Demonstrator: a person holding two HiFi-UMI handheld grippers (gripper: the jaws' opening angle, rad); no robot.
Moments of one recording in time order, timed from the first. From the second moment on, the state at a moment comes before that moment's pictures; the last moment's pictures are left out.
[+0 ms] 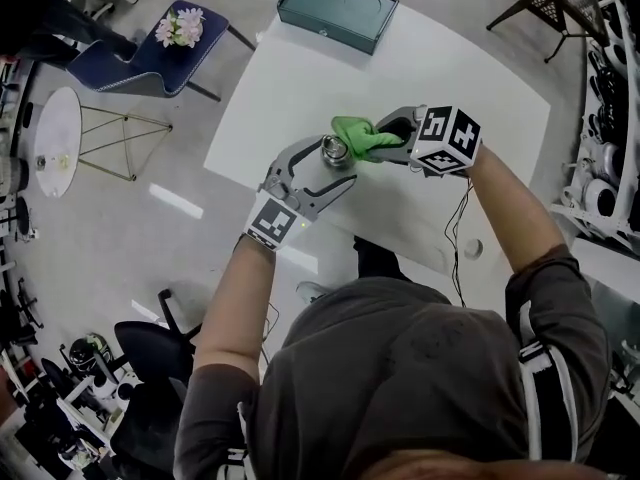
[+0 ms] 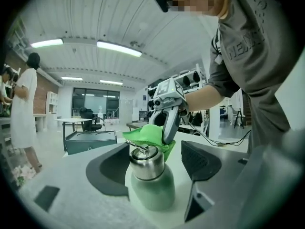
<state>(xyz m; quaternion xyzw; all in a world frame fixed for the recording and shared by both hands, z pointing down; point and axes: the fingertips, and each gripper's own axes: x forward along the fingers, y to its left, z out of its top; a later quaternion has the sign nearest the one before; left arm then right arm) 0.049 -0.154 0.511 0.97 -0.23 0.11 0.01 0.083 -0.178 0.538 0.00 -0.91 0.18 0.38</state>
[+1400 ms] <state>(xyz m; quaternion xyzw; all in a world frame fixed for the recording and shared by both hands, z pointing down) 0.060 -0.169 0.592 0.96 -0.22 0.18 0.08 0.069 -0.126 0.540 -0.08 -0.88 0.20 0.41</state>
